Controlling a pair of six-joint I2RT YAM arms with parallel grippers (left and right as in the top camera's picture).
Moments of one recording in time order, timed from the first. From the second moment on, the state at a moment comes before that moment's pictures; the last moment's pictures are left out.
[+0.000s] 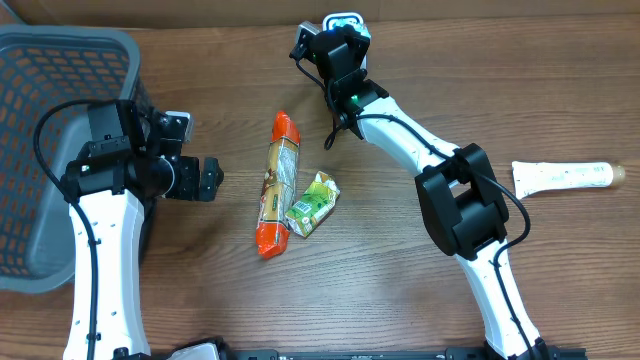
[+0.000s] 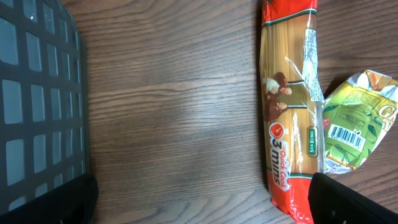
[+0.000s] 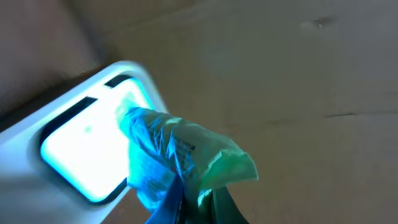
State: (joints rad) left arm 0.22 1.39 1.24 -1.02 0.20 0.30; right arm 0.55 2.45 1.99 0.09 0.64 -1.01
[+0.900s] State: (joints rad) left arm 0.22 1.39 1.24 -1.02 0.20 0.30; right arm 0.63 2.15 1.99 -0.38 0.61 -0.88
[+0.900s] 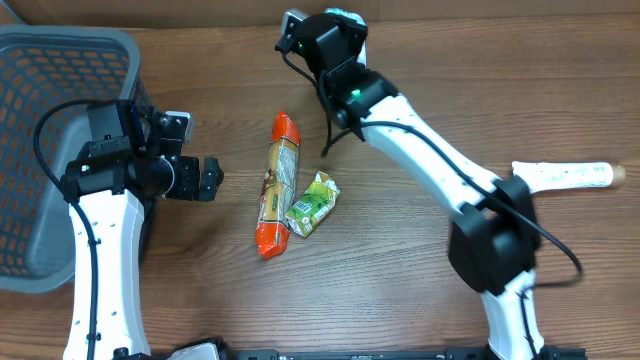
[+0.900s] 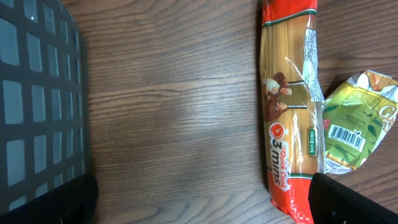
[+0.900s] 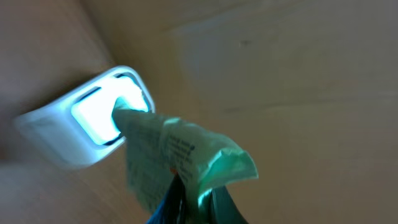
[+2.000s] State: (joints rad) left arm 0.22 1.39 1.24 -1.02 0.20 0.30; right arm -0.34 1.92 1.55 -0.75 -0.31 -0.03
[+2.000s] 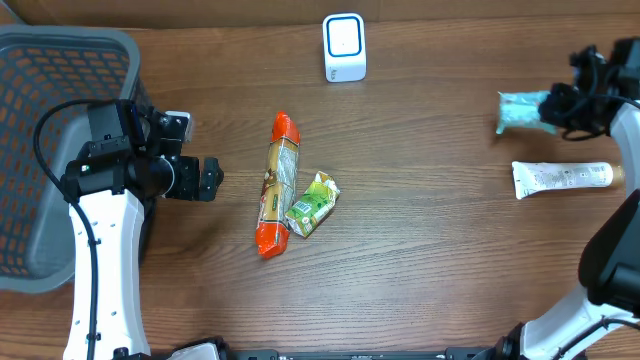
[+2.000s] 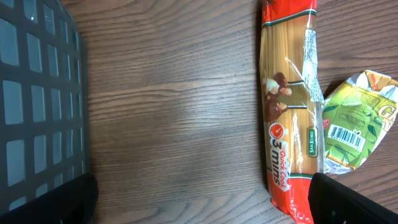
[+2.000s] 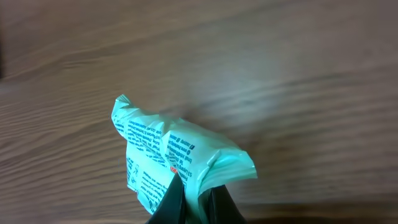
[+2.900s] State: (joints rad) left arm 0.22 1.39 1.24 -1.02 0.20 0.30; right arm -0.41 1.97 1.59 -0.81 -0.17 0.13
